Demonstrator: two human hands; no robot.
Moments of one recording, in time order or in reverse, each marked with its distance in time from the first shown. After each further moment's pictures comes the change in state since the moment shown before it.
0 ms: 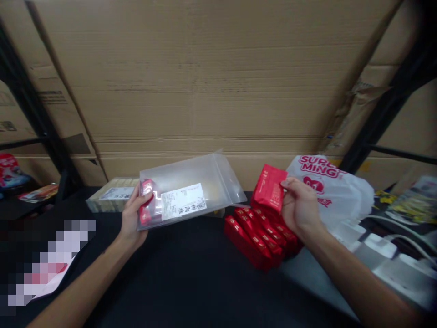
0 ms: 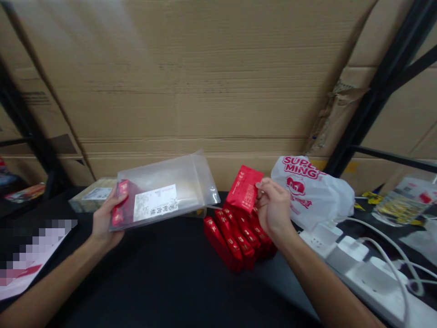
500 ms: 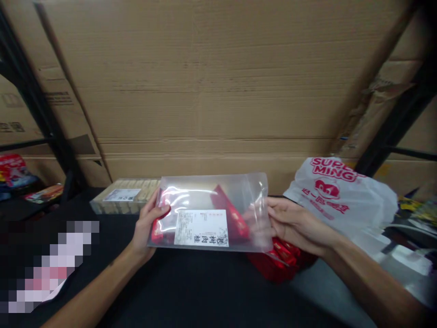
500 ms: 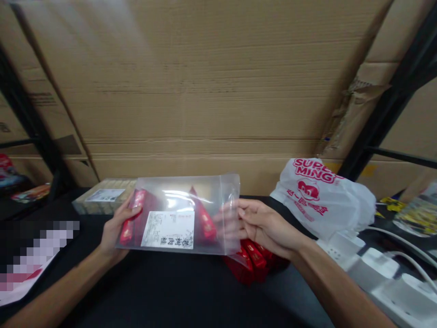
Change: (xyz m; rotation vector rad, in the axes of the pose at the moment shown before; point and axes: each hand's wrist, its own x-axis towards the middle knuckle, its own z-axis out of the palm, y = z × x) left_hand -0.022 -0.005 0.011 0.082 -0.106 -0.127; right_hand -0.019 -0.008 -0.002 -0.070 -0.775 0.687
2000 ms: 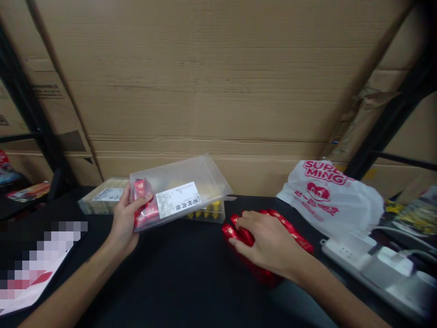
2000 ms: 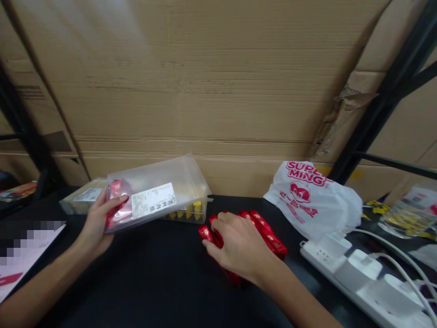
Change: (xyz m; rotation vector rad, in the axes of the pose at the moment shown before) left_hand 0.024 0.011 -0.013 0.053 0.173 0.144; right_hand 0.010 0.019 0.040 -1.803 0.285 -0.190
